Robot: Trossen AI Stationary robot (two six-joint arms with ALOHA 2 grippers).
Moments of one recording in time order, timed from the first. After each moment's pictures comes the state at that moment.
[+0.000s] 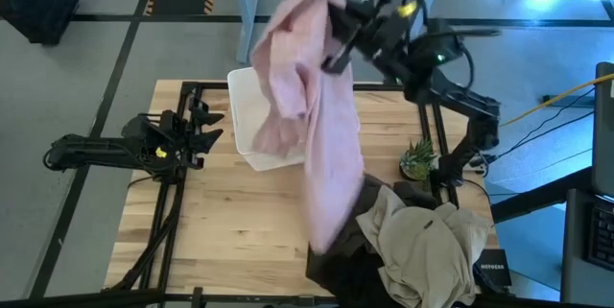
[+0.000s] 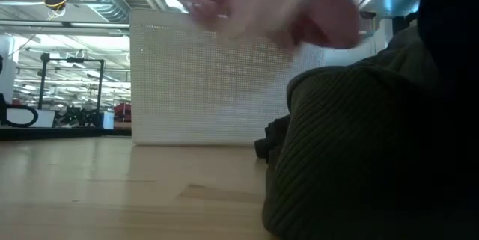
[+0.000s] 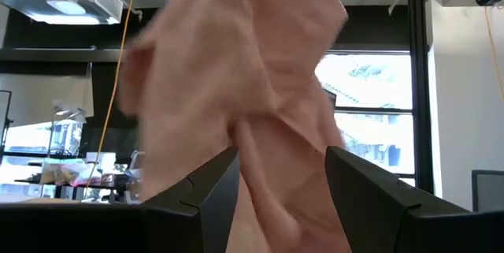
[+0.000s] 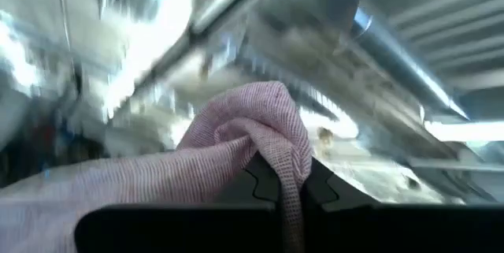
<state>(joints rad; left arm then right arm) 0.04 0.45 0.33 0.62 -0.09 0.01 -0.15 1.70 2.11 0.31 0.14 -0.48</state>
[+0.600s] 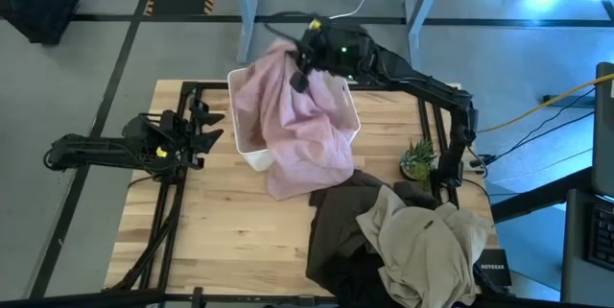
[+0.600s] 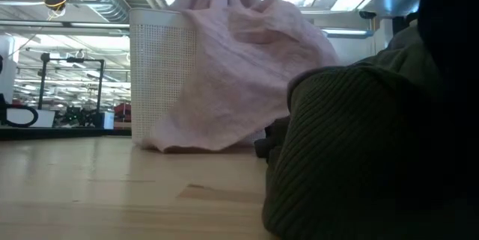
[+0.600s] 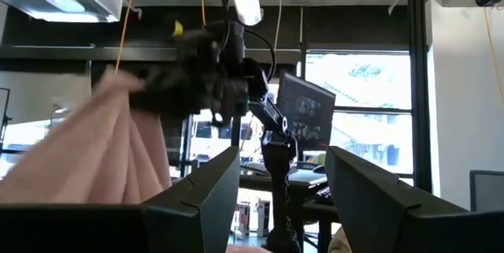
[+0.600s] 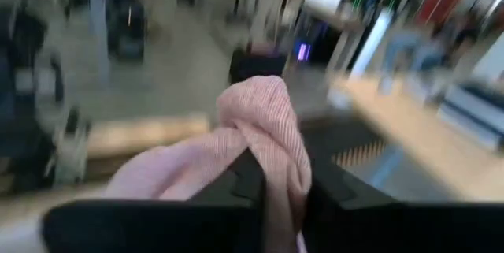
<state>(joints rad) 0.04 0.45 0.33 0.62 -0.09 0.00 -0.29 1.84 2.11 -0.55 0.19 -0.16</state>
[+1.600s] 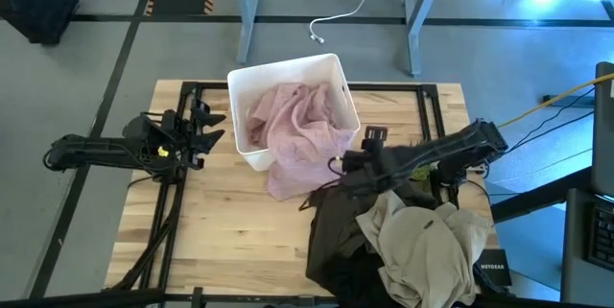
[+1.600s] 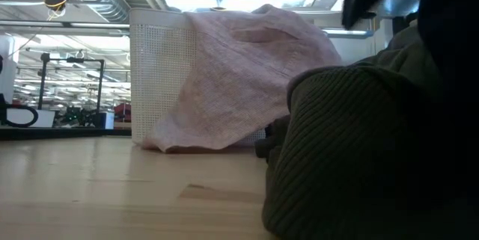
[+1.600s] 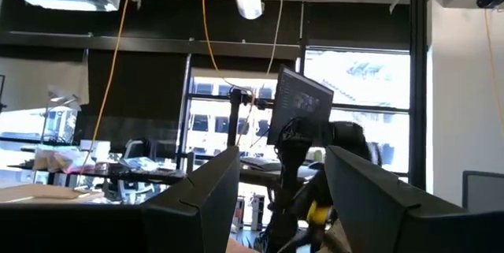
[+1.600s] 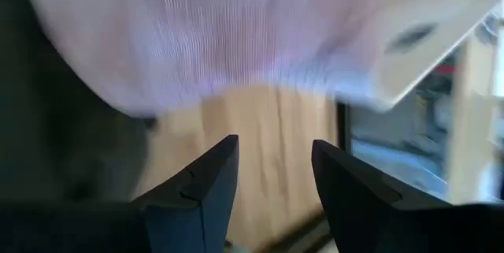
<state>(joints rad) 0.04 0.45 0.33 0.60 -0.09 -0.04 0.32 1.68 1.51 -1.52 0.65 0.41</state>
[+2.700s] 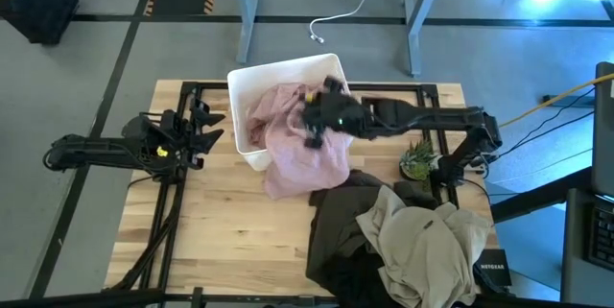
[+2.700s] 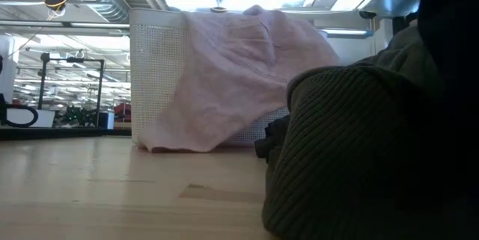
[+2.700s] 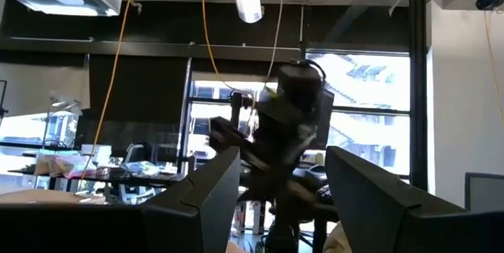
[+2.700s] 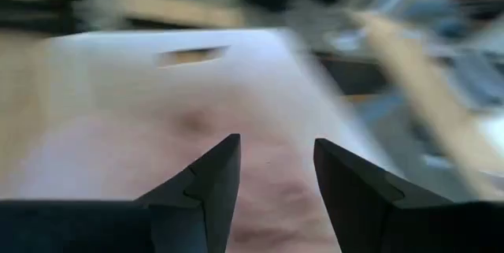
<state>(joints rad) 0.04 0.45 0.33 0.61 -0.09 -0.03 0.03 1.68 1.73 -0.65 0.45 -0.18</state>
